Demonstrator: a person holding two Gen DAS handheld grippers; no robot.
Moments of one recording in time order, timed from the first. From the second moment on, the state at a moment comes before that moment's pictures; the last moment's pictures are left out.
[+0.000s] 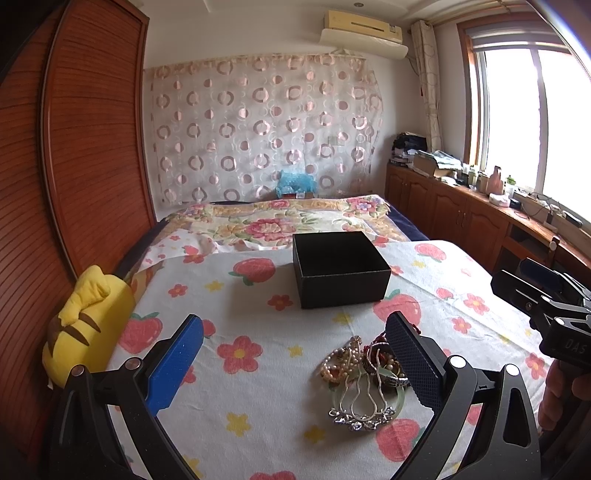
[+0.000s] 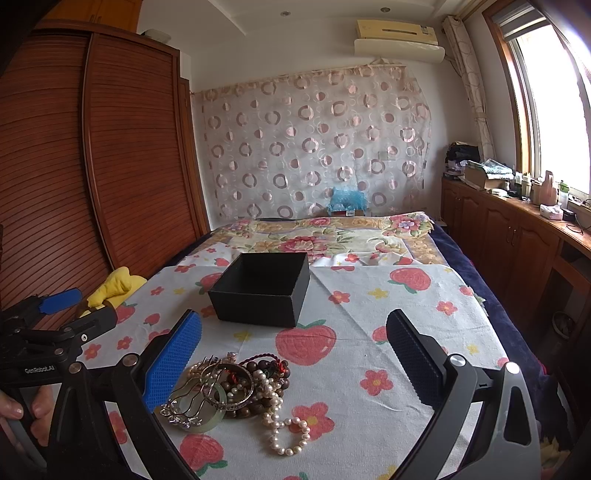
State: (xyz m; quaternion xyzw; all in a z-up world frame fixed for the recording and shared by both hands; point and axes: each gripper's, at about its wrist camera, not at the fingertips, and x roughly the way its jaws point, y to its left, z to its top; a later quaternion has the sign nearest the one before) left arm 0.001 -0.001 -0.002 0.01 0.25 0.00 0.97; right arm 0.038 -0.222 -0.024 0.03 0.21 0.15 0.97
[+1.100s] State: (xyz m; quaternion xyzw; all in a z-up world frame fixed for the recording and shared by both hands) left arm 0.033 0.030 -0.065 0.01 0.35 -0.01 0.94; right arm 0.074 -0.151 -0.104 -0.04 0.35 0.30 0.88
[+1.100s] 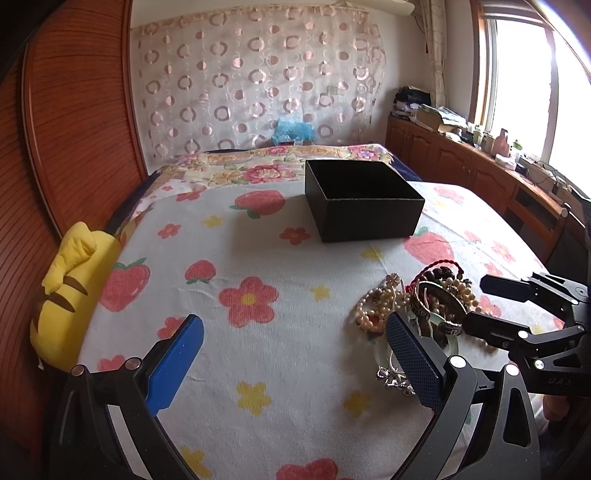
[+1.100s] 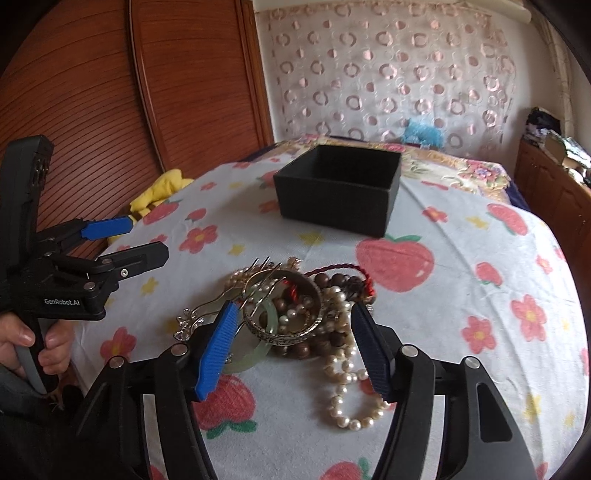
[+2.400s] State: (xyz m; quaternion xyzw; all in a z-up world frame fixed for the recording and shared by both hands) left arm 0.069 -0.012 -0.093 0.02 0.41 -0.16 0.90; right arm 0.117 -0.174 -0.078 -0.06 0.34 0.29 0.89
